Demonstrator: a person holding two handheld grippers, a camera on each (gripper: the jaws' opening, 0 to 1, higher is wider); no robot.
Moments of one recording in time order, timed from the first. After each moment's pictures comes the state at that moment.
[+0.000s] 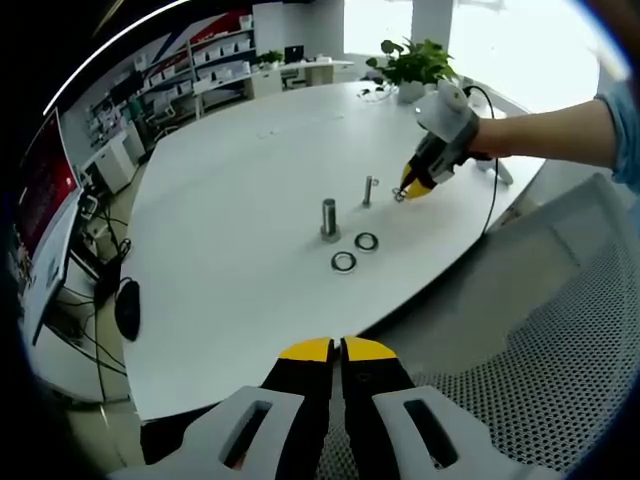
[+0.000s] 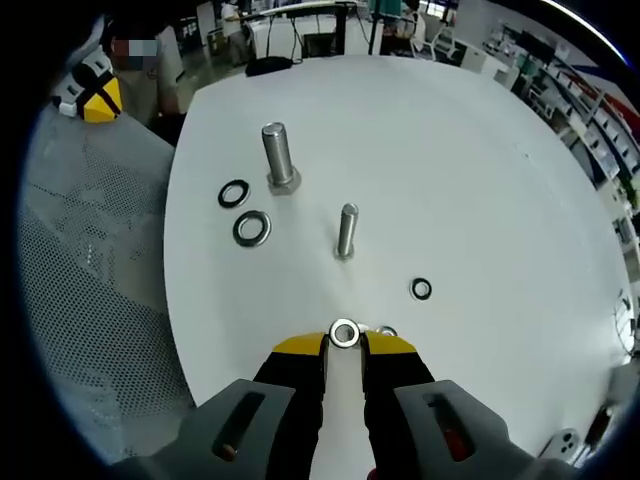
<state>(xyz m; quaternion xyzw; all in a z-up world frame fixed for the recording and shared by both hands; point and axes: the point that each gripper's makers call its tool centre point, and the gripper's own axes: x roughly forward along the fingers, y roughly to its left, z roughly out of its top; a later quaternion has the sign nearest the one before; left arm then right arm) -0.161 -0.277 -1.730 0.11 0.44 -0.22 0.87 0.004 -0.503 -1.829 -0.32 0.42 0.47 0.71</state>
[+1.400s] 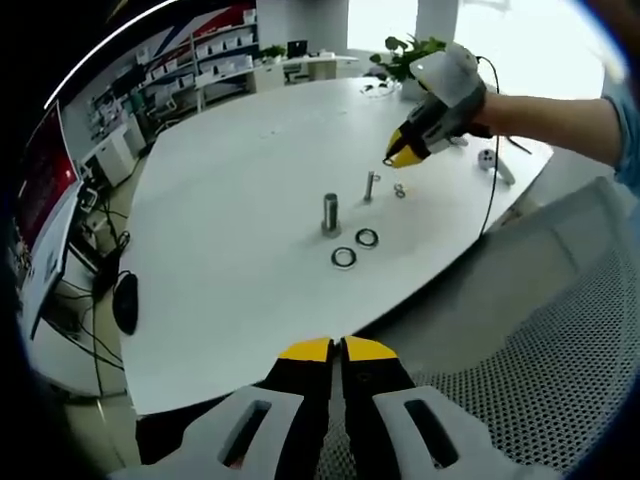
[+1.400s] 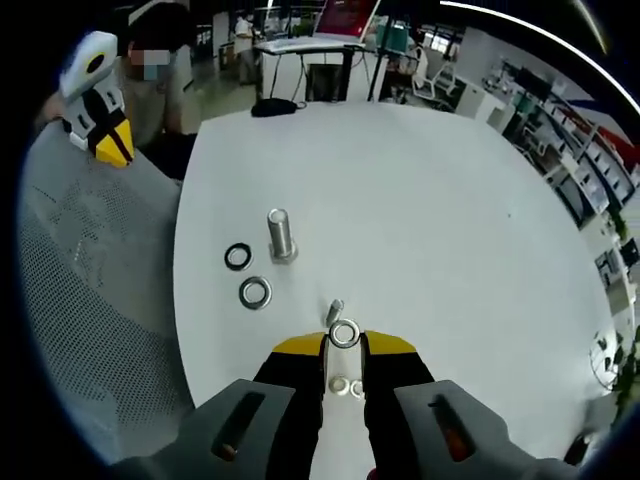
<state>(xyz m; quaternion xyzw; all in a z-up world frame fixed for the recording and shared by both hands) -0.155 -0.282 -1.724 0.08 0.42 -0.22 0.88 0.022 -0.464 -1.770 -0.33 0.34 0.49 0.73</state>
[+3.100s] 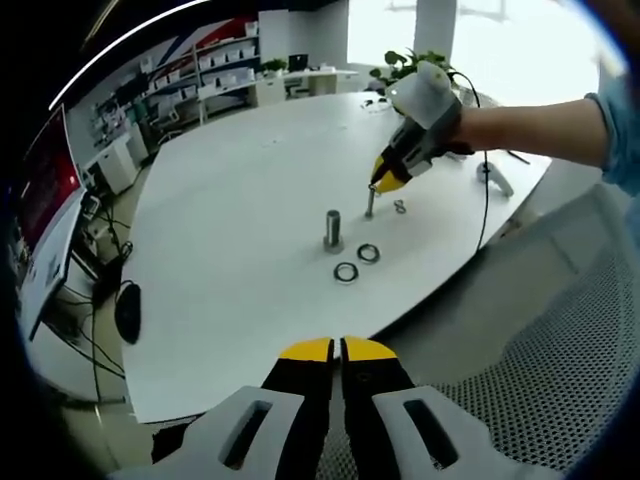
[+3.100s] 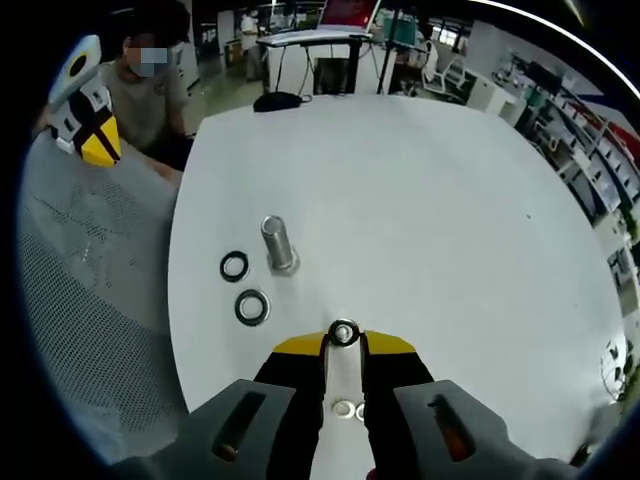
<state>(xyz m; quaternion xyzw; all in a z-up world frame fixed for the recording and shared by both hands) -0.155 -0.276 -1.724 0.09 0.42 -0.22 0.88 0.029 -0.444 -1.793 -0.32 0.37 0.50 0.71</state>
